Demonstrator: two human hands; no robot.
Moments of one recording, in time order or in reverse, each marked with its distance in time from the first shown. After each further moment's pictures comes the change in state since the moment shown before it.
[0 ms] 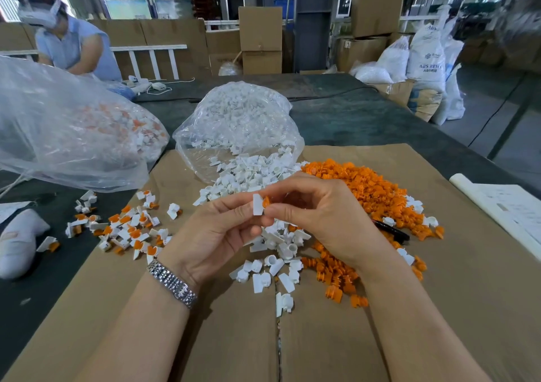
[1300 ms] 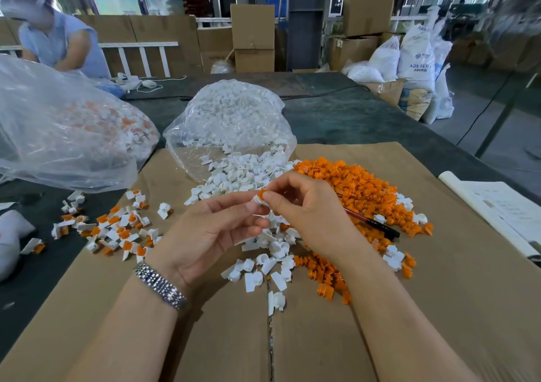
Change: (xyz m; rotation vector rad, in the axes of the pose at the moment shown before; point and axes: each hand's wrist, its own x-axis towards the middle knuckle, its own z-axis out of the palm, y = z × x) left_hand 0.000 0.001 0.003 0.101 0.053 -0.015; right_hand 0.005 0.010 0.010 -0.178 0.137 0.115
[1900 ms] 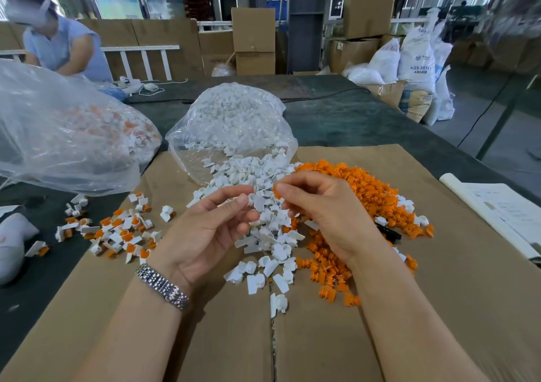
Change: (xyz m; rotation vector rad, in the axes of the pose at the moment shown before) left_hand 0.003 0.000 -0.003 -0.125 0.108 0.037; right_hand 0.003 0.007 -0.015 0.376 0.025 0.130
